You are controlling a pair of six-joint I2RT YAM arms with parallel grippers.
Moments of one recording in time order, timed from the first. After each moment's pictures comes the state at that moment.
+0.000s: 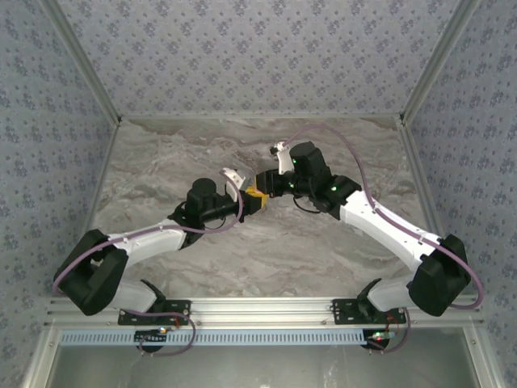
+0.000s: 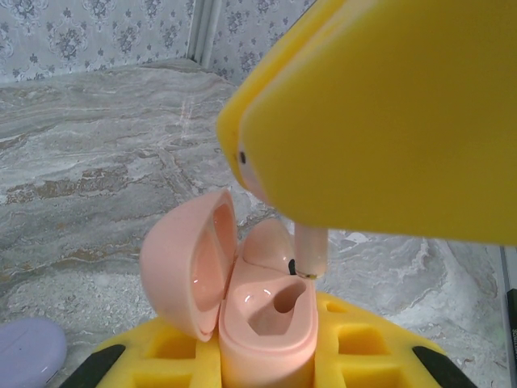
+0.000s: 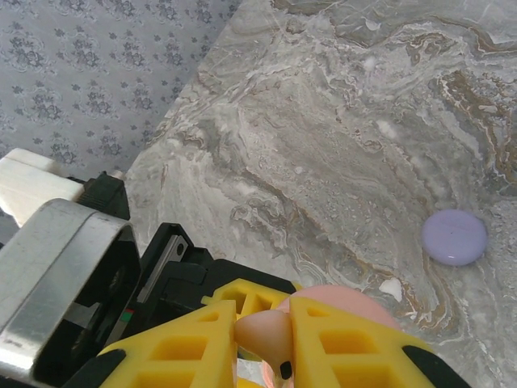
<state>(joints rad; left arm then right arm) -0.69 1.37 0.61 0.56 0.43 -0.25 0.69 1.36 1.14 -0.29 -0.28 0.44</state>
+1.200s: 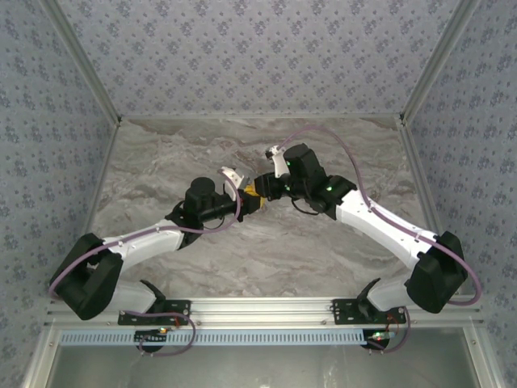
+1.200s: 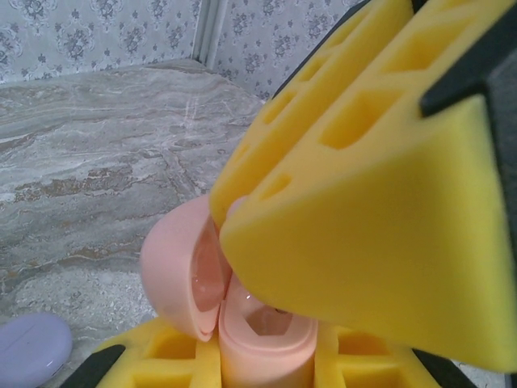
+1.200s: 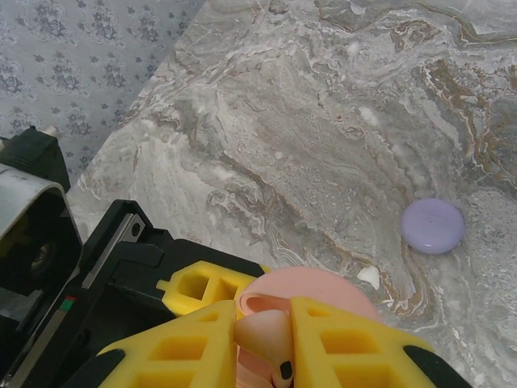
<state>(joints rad) -0.69 1.34 0.62 0.51 0.41 -0.26 0.73 1.39 1.16 -0.35 -0.22 0.38</state>
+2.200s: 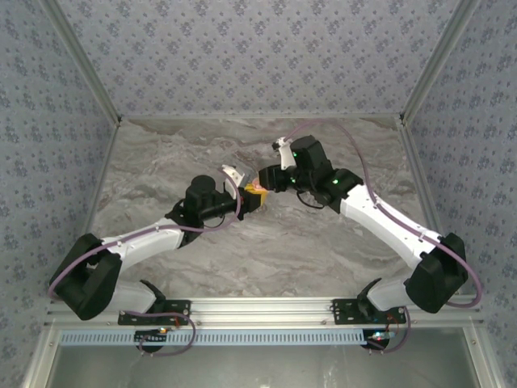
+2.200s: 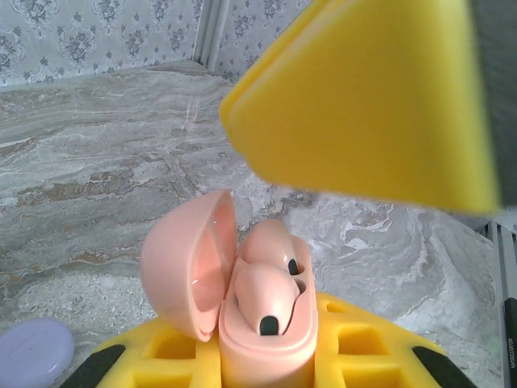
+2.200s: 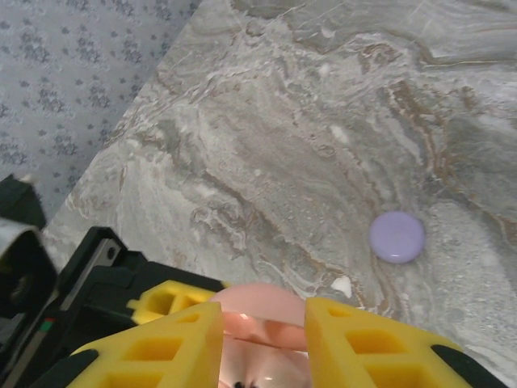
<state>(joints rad) -0.69 1.34 0.66 0.47 0.42 -0.25 0.65 1.38 1.21 -0.41 -0.22 0.37</state>
